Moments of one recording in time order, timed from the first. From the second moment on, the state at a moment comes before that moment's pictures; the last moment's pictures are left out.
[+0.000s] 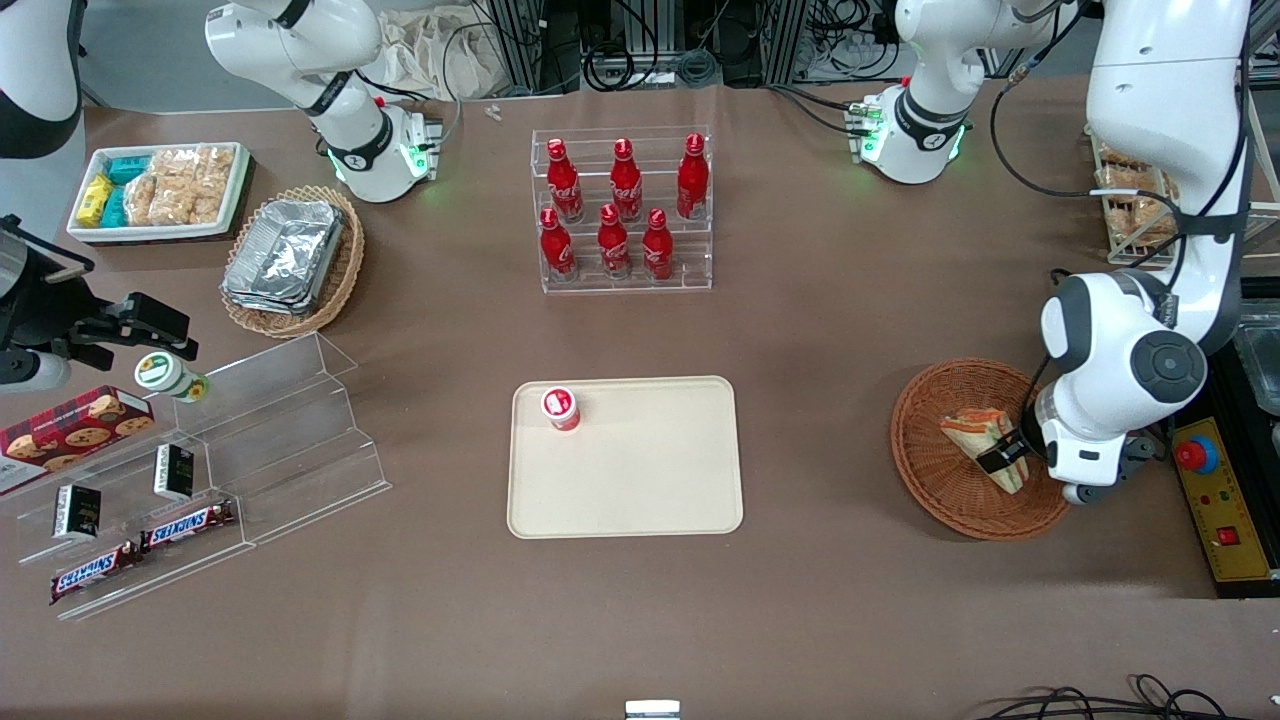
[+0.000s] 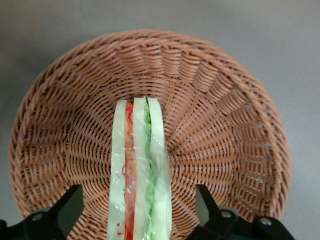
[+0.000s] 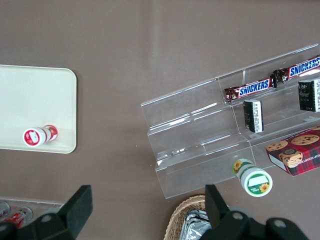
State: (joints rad) arm -0.04 0.42 0.05 -1.94 0.02 2.36 -0.62
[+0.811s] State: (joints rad) arm -0.04 0.46 0.05 -1.98 0.02 2.45 -0.68
